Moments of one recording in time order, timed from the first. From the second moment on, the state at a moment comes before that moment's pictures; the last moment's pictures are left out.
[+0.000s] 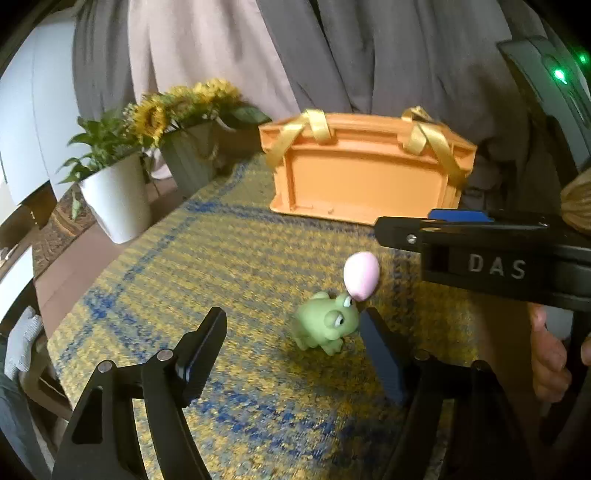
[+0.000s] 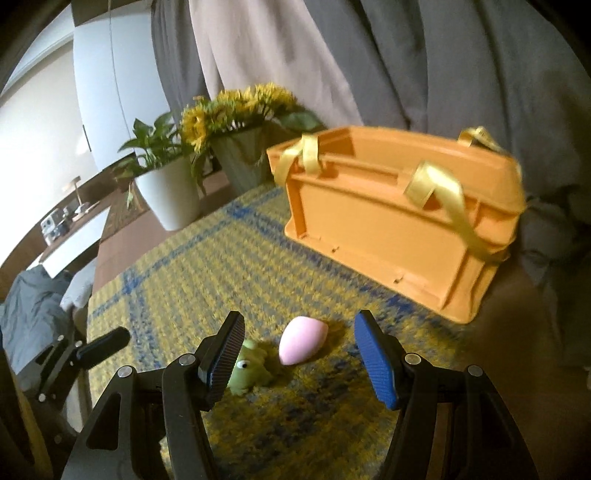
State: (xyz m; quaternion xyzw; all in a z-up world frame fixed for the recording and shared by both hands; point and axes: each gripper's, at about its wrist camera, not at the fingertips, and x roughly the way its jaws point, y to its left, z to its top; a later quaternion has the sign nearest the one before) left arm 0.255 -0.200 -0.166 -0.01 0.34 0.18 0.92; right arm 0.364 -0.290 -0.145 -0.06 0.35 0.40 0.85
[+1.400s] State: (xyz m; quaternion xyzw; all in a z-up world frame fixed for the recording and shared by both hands) left arm 0.291 -0.189 -0.189 0.00 0.37 0.13 0.92; right arm 0.389 -0.291 -0.187 -0.05 0.40 0.36 0.84
